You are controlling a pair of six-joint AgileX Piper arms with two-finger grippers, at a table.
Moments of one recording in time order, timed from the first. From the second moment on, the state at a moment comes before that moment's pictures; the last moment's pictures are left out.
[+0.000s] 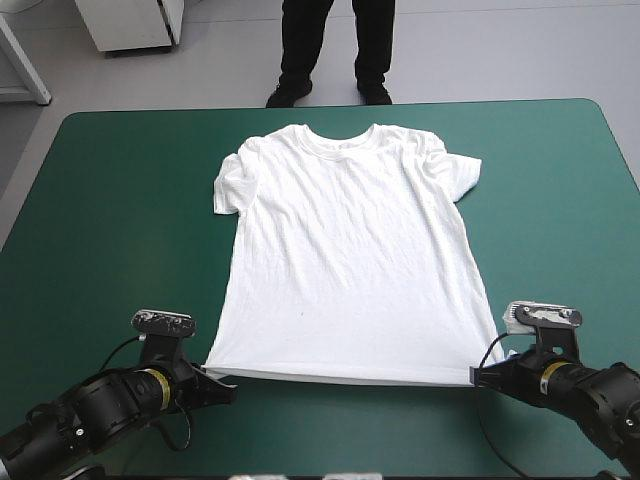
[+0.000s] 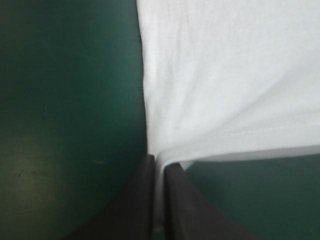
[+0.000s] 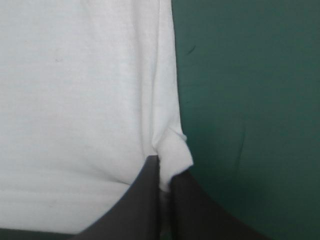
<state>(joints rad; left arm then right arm) -0.81 0.87 -0.50 0.32 0.83 -0.81 0.39 0.78 -0.49 -0.12 0.80 0.47</state>
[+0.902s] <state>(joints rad) -0.75 1.06 -1.14 0.48 1.24 -0.60 0.39 0.95 -1.07 -0.28 1.15 0.47</state>
